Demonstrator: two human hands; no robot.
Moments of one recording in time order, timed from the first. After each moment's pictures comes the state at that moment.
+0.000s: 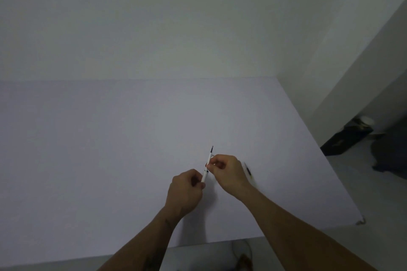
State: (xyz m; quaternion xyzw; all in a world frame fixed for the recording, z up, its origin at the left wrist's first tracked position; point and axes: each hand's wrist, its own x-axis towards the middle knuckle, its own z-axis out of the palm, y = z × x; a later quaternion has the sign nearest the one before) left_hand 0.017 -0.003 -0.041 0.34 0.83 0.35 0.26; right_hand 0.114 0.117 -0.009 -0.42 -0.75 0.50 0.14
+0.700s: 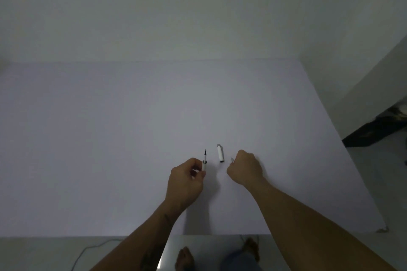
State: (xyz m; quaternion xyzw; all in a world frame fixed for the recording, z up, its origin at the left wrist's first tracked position) left_hand 0.025 0.000 -0.044 0.28 0.84 0.41 0.23; right_hand 0.121 0.162 -0.061 -0.52 -0.81 0.27 -0.05
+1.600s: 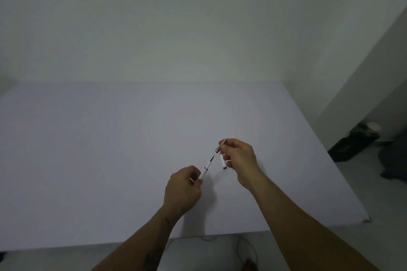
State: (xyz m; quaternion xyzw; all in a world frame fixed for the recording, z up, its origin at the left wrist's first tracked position) left_hand 0.009 -0.040 -0.032 0.33 0.85 0.36 0.19; right_hand 0.105 0.101 0.044 -0.47 -0.55 0.65 0.22
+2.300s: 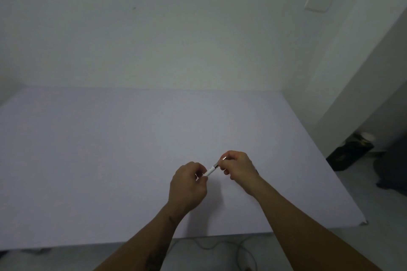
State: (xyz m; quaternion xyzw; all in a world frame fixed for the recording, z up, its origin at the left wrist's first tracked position) left_hand 0.011 -0.051 -0.004 0.38 0.82 0.40 0.12; right_hand 0.113 0.075 0.053 -0.44 -0.70 0.55 0.12
